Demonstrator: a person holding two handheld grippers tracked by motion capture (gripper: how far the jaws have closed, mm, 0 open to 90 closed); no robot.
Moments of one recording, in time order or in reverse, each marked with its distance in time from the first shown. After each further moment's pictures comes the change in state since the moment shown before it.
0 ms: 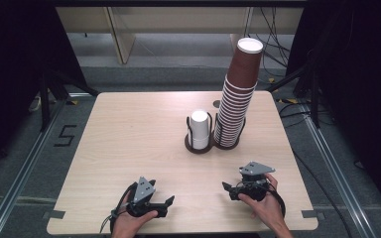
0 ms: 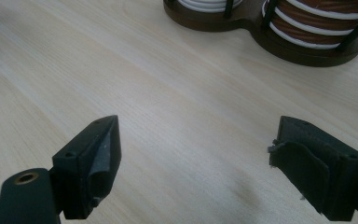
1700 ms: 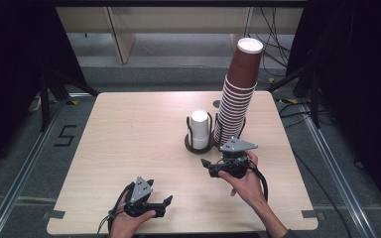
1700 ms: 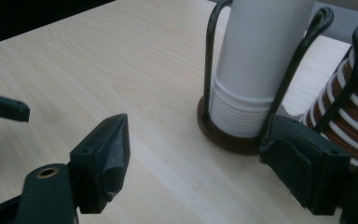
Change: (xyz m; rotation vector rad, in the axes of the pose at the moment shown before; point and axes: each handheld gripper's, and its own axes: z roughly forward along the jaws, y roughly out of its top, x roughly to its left) left arm 0.003 0.000 -0.005 -0.006 -0.003 -0.003; right arm 0.025 0.089 0.013 -0.143 0.061 -0.043
